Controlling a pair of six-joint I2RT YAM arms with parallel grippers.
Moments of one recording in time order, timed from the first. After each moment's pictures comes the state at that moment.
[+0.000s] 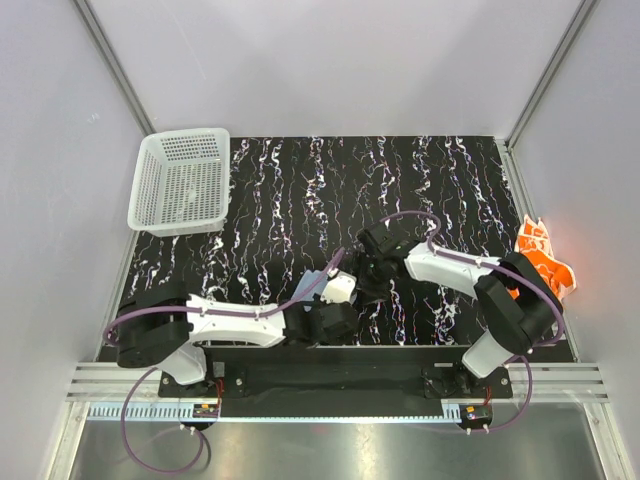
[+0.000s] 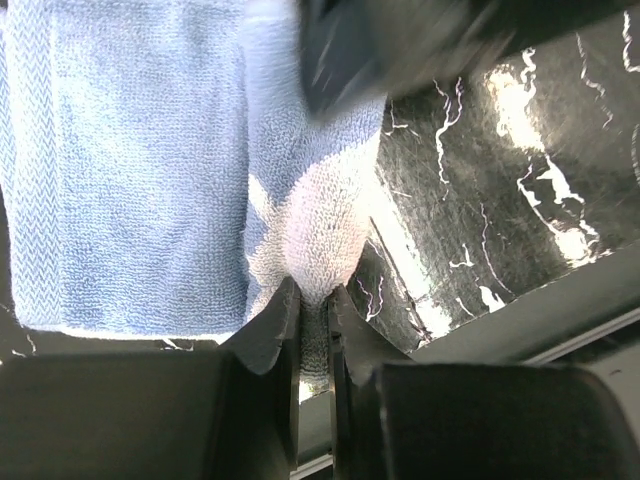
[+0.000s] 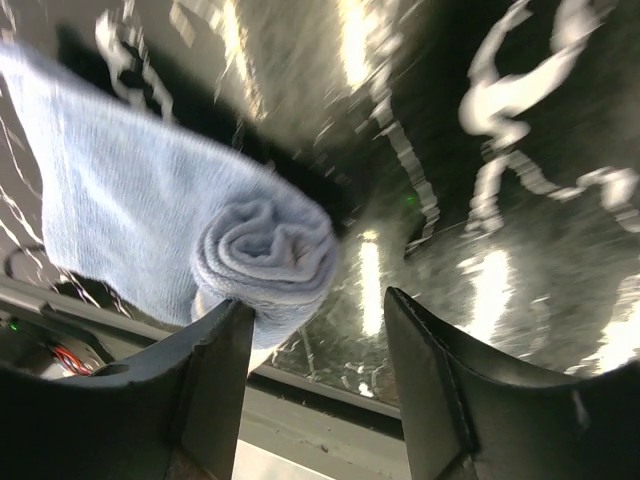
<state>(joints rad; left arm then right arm) -1.34 1.53 0.79 -0.31 -0.50 -0.74 0.70 1.60 0.90 -0.47 -0.18 0.86</state>
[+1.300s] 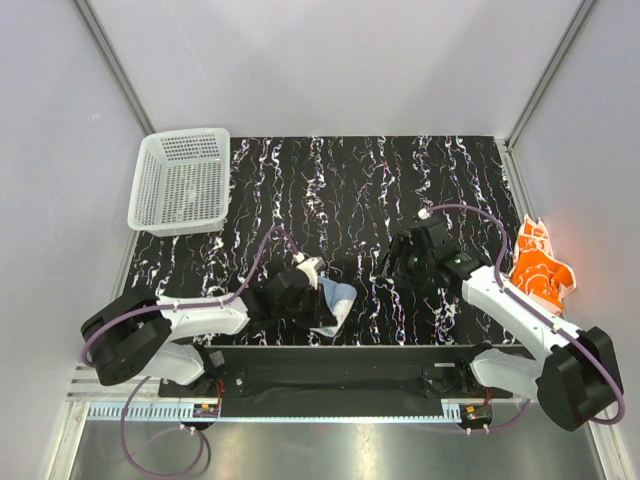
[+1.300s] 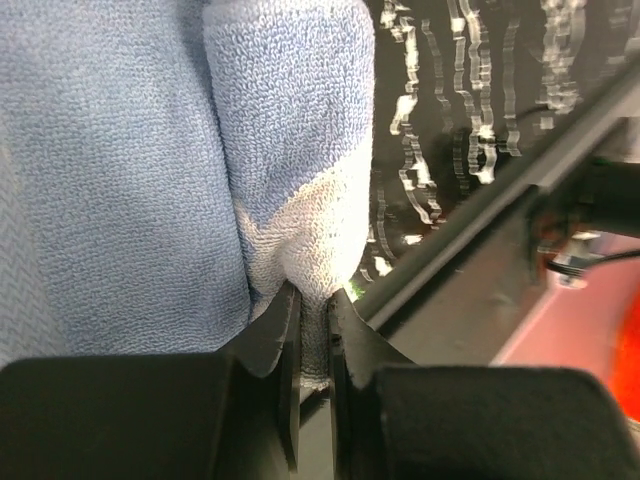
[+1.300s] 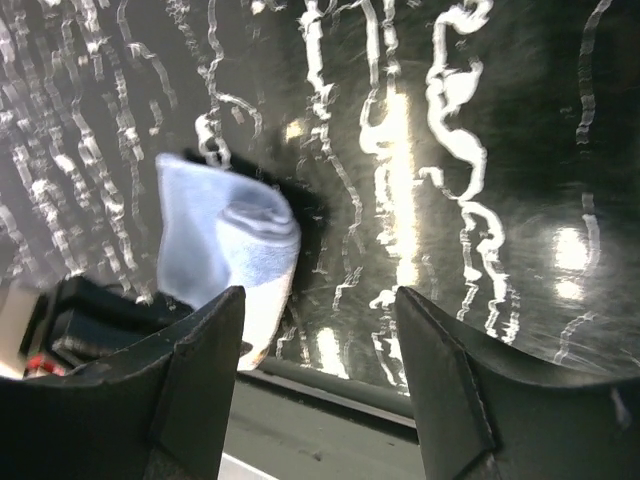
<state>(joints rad) -0.98 1.35 0.50 0.13 0.17 -0.84 0.49 1.14 0.76 -0.51 -0.11 0.80</state>
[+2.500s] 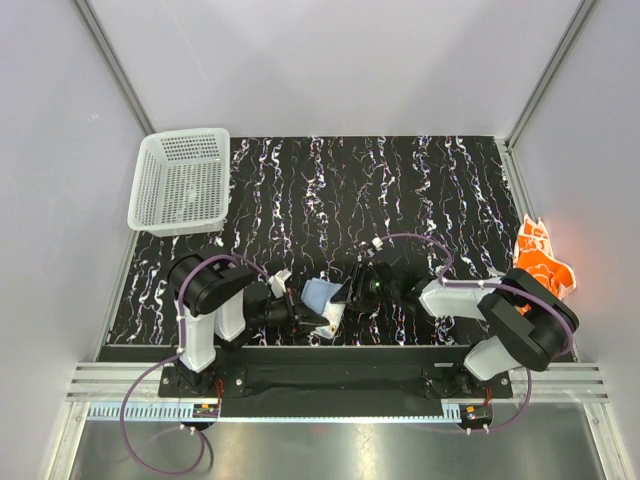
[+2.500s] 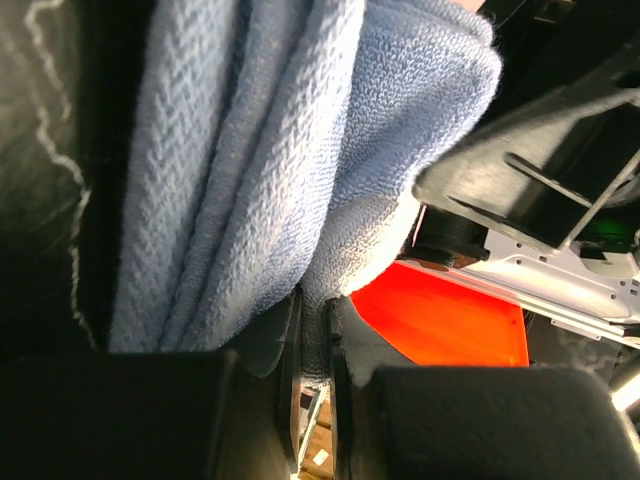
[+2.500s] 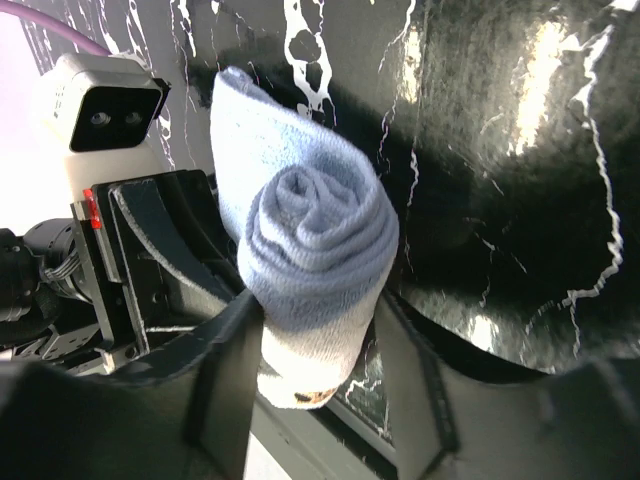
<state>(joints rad) -0.70 1.95 0.11 1.44 0.61 -1.47 0.74 1.47 0.50 0.25 -0.29 1.03</state>
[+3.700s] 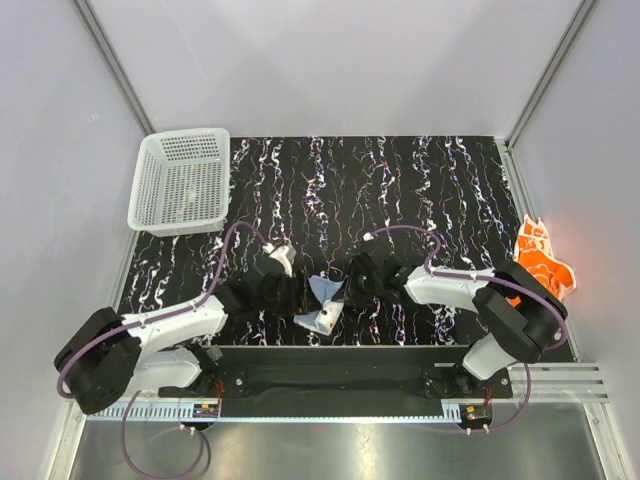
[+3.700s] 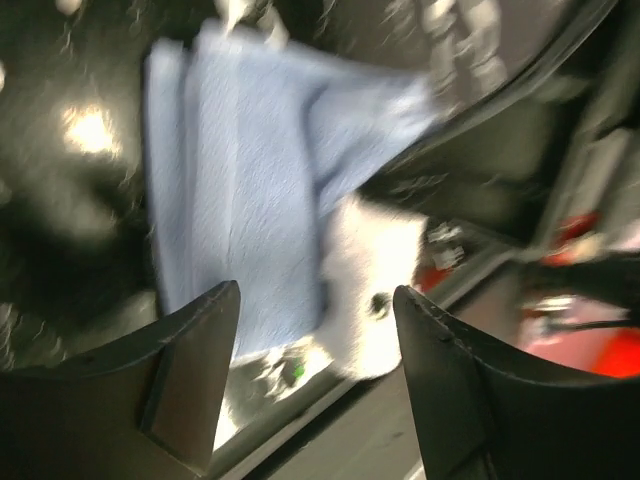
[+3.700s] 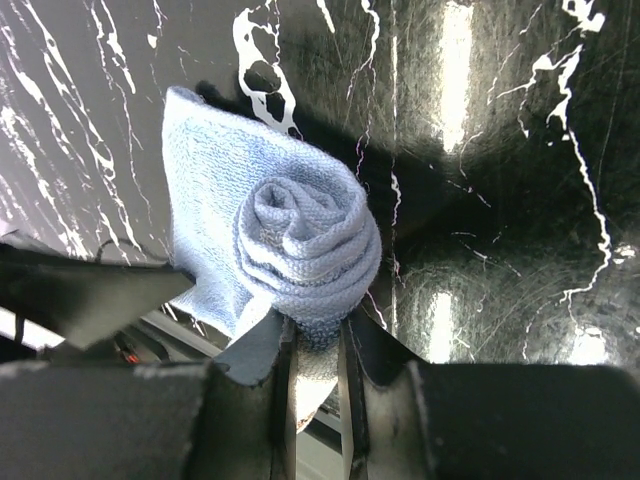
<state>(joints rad) -0.75 1.18 0.43 0.06 0.23 -0.85 0.80 1.55 0.69 -0.02 -0.15 1.05</state>
